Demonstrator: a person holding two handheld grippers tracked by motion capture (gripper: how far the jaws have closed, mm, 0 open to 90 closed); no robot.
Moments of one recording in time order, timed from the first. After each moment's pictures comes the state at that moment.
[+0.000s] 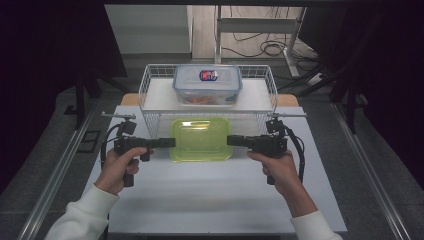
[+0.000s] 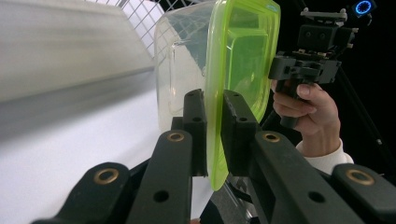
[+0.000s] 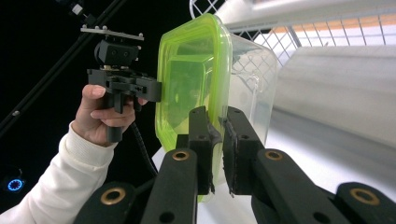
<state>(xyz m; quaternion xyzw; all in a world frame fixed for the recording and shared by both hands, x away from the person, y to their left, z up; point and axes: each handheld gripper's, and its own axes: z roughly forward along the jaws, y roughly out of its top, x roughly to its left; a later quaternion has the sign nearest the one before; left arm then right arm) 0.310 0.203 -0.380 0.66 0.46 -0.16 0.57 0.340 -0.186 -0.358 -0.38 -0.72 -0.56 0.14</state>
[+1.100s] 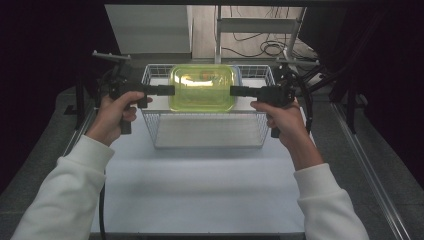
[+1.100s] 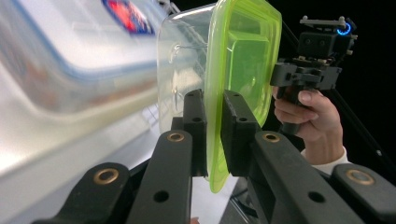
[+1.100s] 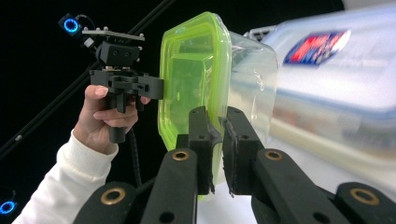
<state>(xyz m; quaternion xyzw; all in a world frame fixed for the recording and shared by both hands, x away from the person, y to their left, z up) 0.388 0.211 -0.277 0.67 0.43 -0.12 0.59 0.402 -0.179 -0.260 -0.36 -0.71 -0.59 0.10</state>
